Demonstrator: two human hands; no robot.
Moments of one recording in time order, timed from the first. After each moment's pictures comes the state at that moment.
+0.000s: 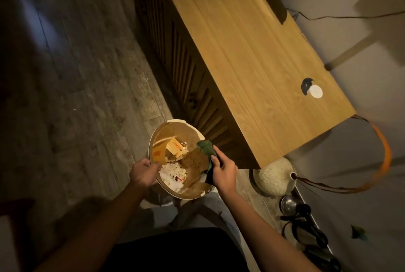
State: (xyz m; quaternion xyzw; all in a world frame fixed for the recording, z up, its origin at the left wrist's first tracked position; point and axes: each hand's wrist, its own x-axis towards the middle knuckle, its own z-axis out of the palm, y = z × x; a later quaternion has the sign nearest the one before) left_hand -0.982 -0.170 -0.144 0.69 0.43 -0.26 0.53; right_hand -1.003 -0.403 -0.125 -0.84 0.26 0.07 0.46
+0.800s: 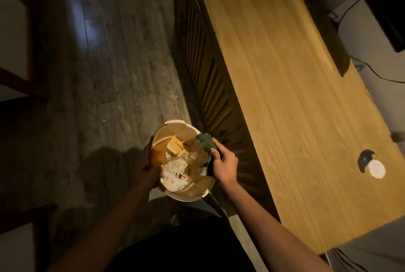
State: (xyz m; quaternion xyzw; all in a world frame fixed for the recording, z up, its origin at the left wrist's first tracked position) left_hand -0.807 -0.098 -0.162 0.63 0.51 -0.22 0.55; right_hand -0.755 -0.327 -0.134 -0.84 0.18 0.13 0.49
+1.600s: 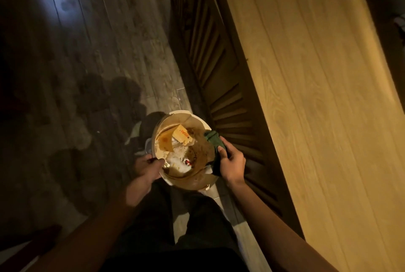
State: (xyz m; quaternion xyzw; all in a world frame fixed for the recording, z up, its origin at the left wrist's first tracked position) left_hand -0.572 -0.011 -0.225 0.59 0.55 -0.28 0.52; right_hand -0.556 -0.239 -0.200 -0.80 0.31 0.20 0.47
